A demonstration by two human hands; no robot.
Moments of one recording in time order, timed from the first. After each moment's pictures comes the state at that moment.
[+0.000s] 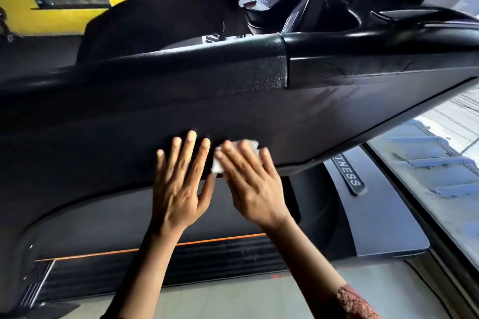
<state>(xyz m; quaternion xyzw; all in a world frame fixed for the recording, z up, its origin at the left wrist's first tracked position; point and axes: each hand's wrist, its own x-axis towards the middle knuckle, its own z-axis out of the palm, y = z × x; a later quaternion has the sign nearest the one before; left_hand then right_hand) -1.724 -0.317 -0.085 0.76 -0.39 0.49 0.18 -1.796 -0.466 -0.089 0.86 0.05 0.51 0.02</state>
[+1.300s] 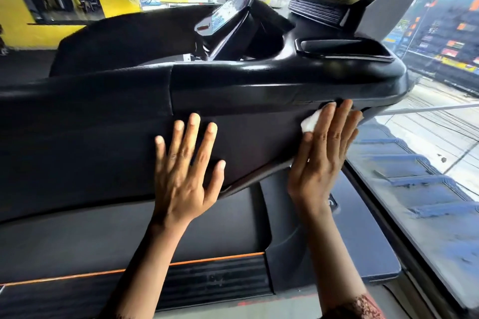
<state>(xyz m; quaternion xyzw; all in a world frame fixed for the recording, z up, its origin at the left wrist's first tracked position) -1.772 -0.462 -0.035 0.72 -0.37 0.54 0.20 -1.860 -0.646 -0.024 0.75 -0.15 0.64 -0.12</state>
